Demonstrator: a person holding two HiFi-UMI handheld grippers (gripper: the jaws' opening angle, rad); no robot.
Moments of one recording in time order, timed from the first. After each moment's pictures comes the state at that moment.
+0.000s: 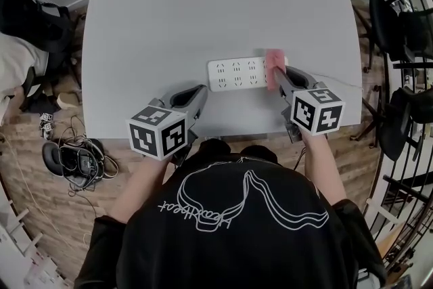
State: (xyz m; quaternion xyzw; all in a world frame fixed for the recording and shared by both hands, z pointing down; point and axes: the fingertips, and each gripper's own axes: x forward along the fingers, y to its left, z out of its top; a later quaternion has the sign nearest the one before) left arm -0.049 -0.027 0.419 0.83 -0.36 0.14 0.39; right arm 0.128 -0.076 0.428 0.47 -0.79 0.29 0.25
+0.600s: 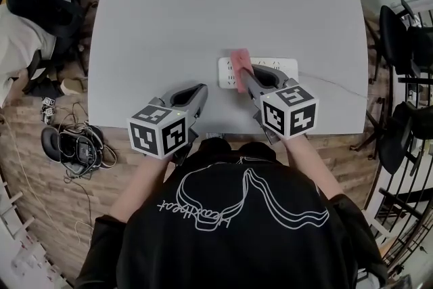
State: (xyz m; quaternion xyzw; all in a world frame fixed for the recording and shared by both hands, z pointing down) left arm -0.068 -0.019 0.420 0.81 -0.40 0.14 0.40; right arm 0.018 -0.067 0.426 0.36 -0.86 0.28 0.25
